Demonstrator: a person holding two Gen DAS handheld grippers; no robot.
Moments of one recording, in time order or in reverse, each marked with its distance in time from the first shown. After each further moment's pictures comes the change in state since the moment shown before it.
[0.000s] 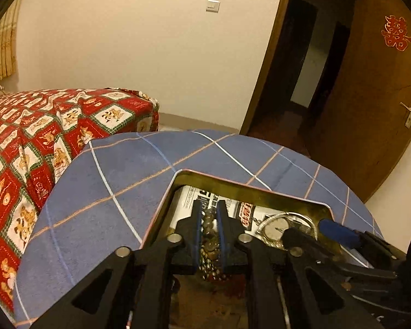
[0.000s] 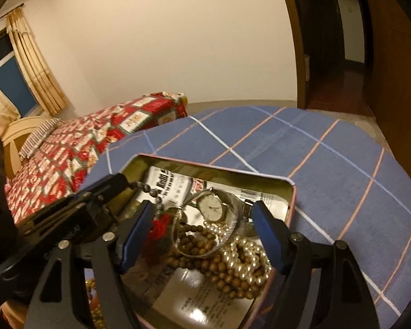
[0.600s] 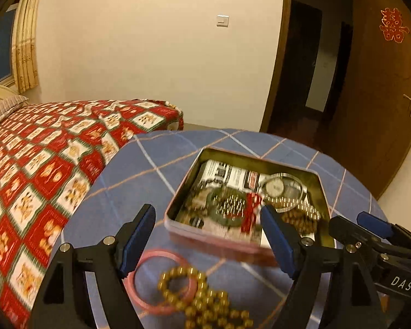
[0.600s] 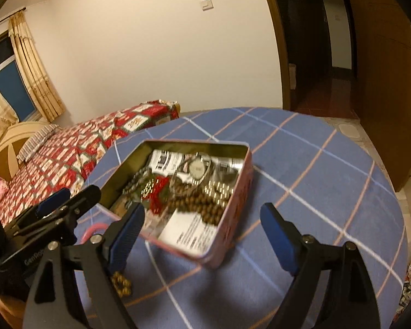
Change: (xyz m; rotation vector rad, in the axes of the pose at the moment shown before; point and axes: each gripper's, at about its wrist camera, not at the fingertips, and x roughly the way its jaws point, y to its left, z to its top) left arm -0.082 -0.005 -0.055 0.028 -0.072 0.133; right arm -0.066 0.006 -0.048 0.010 -0.048 -0.059
